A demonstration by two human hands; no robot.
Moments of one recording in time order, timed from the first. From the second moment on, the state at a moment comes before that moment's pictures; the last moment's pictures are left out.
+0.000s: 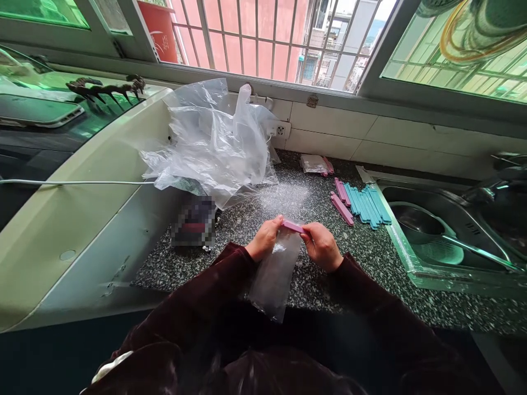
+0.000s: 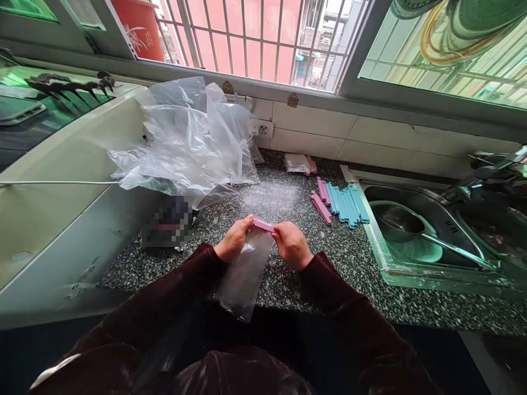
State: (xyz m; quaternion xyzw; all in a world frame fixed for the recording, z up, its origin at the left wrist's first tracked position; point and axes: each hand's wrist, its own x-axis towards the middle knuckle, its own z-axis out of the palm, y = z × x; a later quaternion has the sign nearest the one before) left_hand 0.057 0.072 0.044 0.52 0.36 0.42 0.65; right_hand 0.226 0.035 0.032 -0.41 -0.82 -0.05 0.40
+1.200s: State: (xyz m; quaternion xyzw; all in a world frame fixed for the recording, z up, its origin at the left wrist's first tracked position) left_hand 0.063 0.071 0.034 0.44 0.35 0.45 0.69; right_hand 0.225 0.035 0.034 -0.42 -0.81 -0.07 0.40
